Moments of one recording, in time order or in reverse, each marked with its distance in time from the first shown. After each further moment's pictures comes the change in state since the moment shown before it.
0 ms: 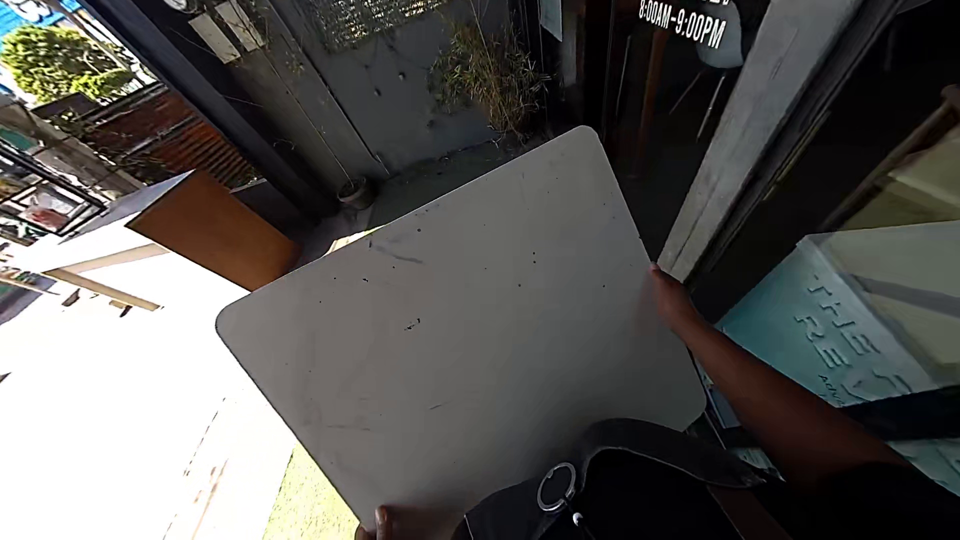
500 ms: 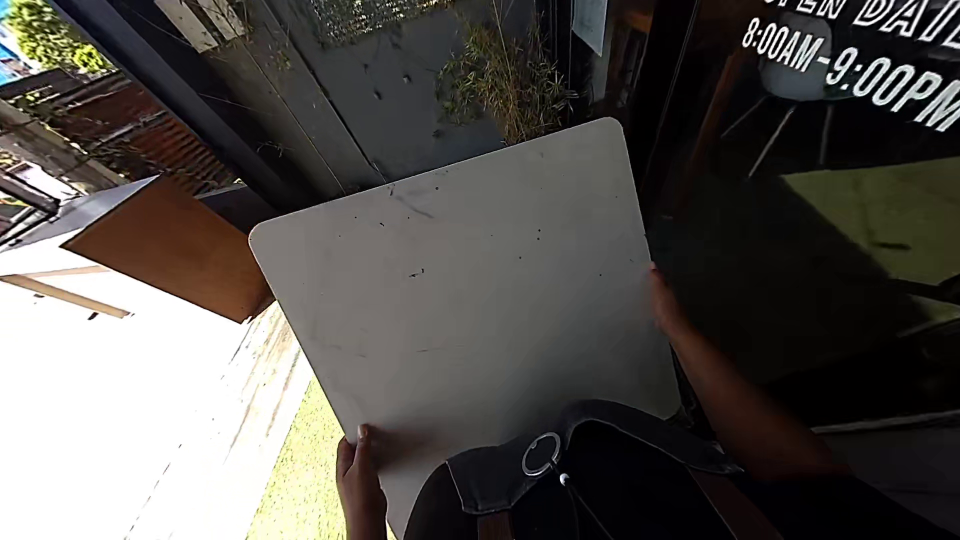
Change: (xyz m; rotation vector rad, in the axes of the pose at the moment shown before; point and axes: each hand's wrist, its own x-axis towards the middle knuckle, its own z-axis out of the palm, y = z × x) left_hand 0.329 0.043 0.333 0.091 0.059 -0.016; right_hand 0.383 -0.072 0.110 -0.036 0.082 0.023
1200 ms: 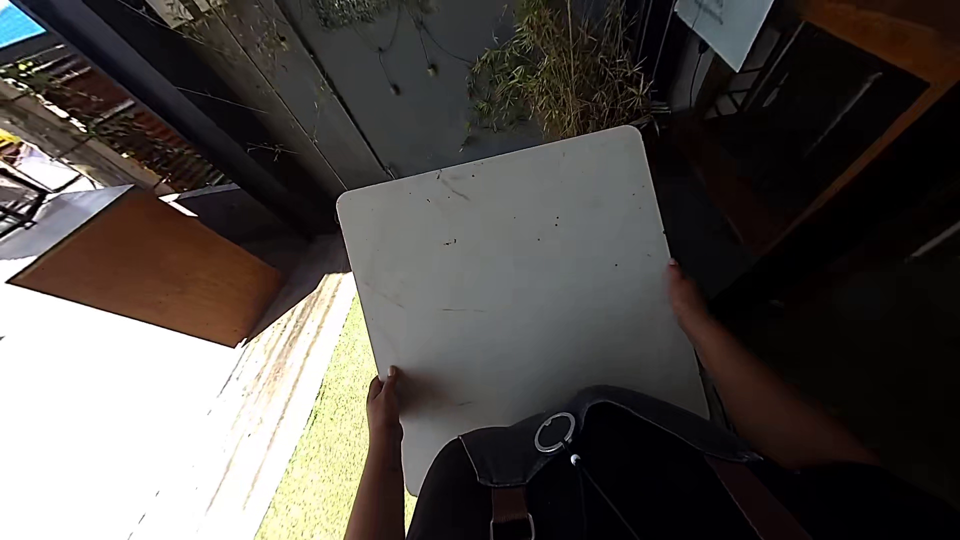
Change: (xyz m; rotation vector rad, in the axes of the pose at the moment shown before) left_hand 0.424 0.081 0.405 0.137 -0.020 -0.200; right_hand 0.499 -0.141 0.248 -0.171 -0.068 0.089
